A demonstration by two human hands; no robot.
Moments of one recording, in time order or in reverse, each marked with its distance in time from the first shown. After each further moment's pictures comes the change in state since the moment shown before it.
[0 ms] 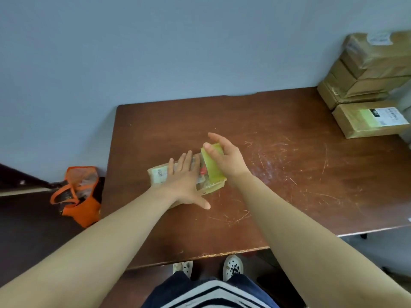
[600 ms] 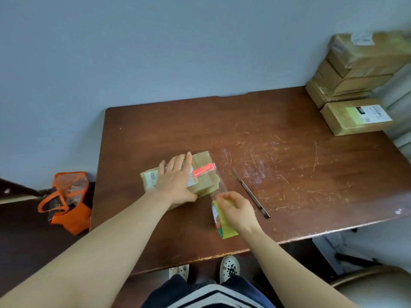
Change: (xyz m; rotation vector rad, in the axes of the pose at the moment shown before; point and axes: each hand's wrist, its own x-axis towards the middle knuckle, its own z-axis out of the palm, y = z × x) left_hand 0.012 -0.007 0.011 0.034 0.126 -0.021; right_hand -0.081 0.069 -0.008 0.019 0.053 0.396
